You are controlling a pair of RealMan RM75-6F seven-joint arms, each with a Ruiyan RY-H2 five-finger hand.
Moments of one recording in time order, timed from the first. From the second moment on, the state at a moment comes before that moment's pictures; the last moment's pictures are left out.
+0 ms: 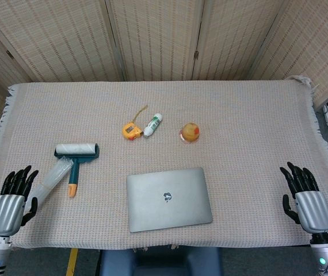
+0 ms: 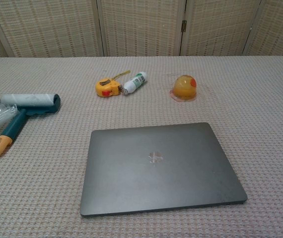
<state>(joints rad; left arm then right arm) -0.11 -1.21 -0.04 -1.64 1.55 1.51 0.20 0.13 -1.16 -0.07 -1.65 -1.51 1.57 -0.07</state>
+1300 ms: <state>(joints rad) -0.13 -1.19 0.01 -1.58 1.66 1.51 0.10 0.45 -1.47 -0.04 -1.67 -1.70 0.97 -0.28</state>
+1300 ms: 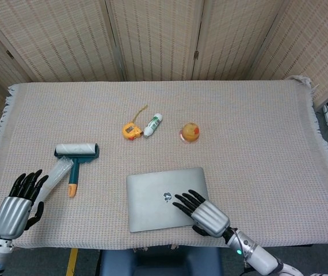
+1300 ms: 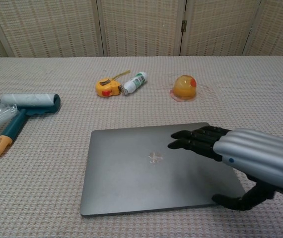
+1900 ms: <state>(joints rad) -0.13 -1.20 0.02 -1.55 1.64 1.49 0.08 0.58 -1.69 0.02 -1.57 -1.55 0.82 -0.44</state>
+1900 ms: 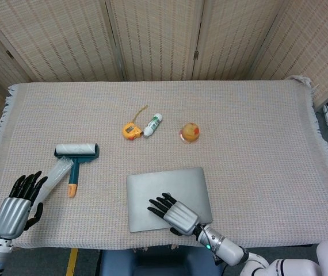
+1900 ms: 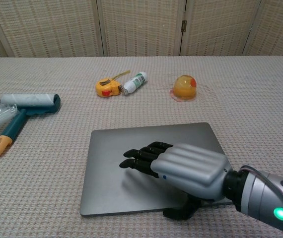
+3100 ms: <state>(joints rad) -0.13 -1.21 0.02 -1.52 1.61 1.48 0.05 0.65 -1.71 0.03 -1.57 -1.41 0.83 -0.57</state>
